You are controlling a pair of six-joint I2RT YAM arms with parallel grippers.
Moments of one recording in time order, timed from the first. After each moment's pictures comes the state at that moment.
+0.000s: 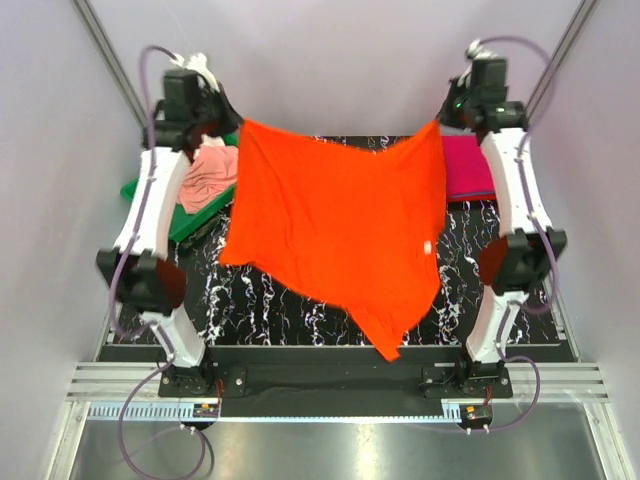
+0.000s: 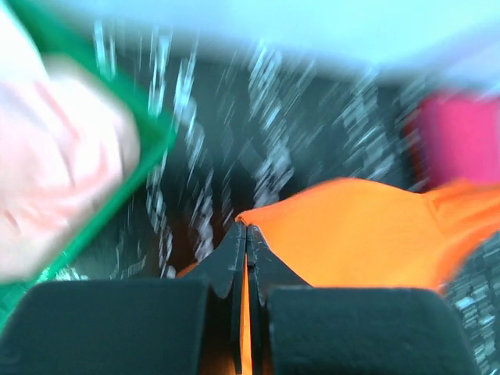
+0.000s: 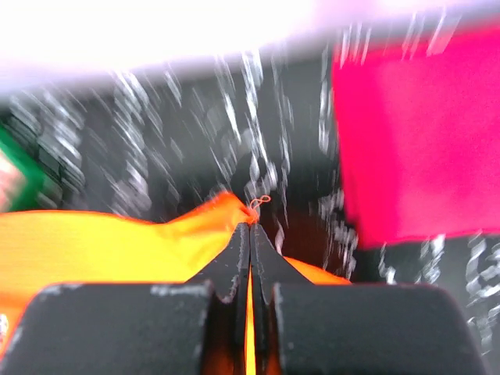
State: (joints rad) left arm -0.10 1.82 1.96 -0.64 0.21 -0.36; right arm 0.07 2.01 2.19 -0.78 -0.06 0.27
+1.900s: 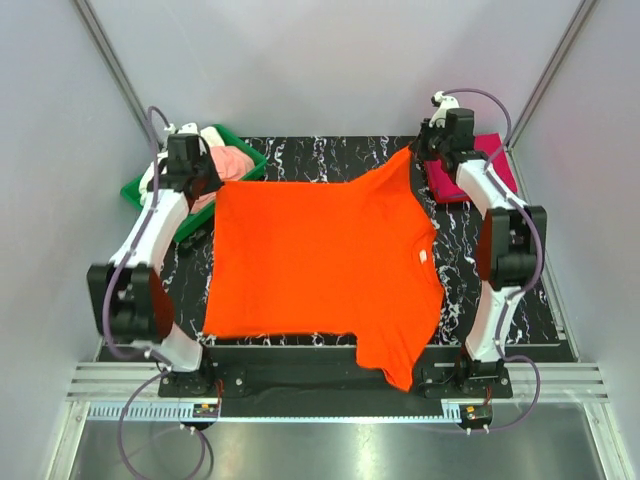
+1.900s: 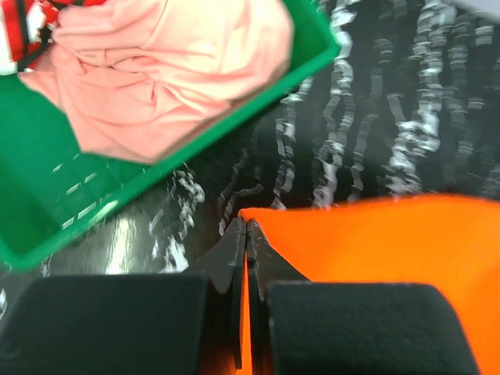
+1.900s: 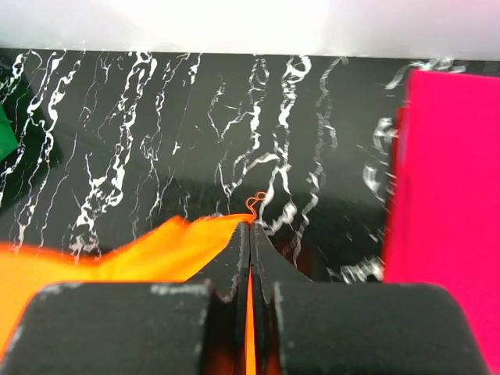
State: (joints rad) left arm -0.04 1.51 1.34 -0.46 -0.05 -0.33; right arm 0.07 1.96 1.64 -0.11 -0.24 0.14
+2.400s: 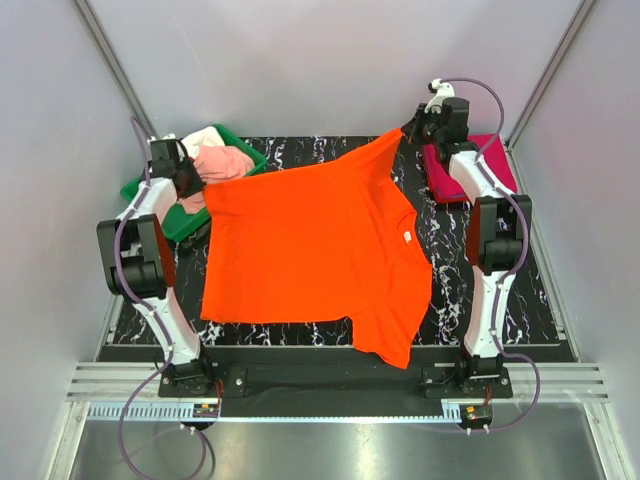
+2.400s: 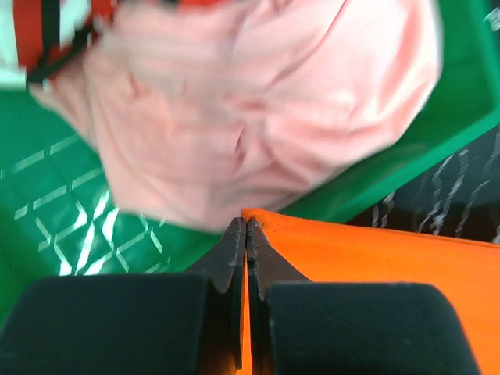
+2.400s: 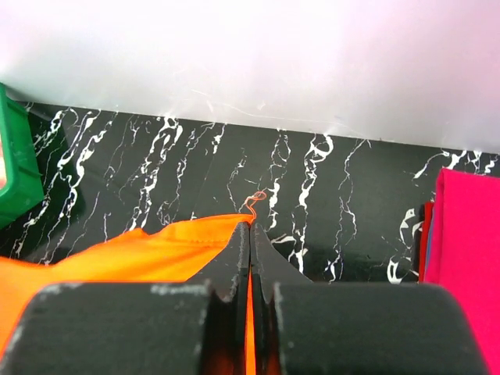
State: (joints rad) left arm 0.16 1.90 1.42 -0.30 0.08 -0.34; right arm 0.07 2.20 1.86 0.04 -0.33 0.20
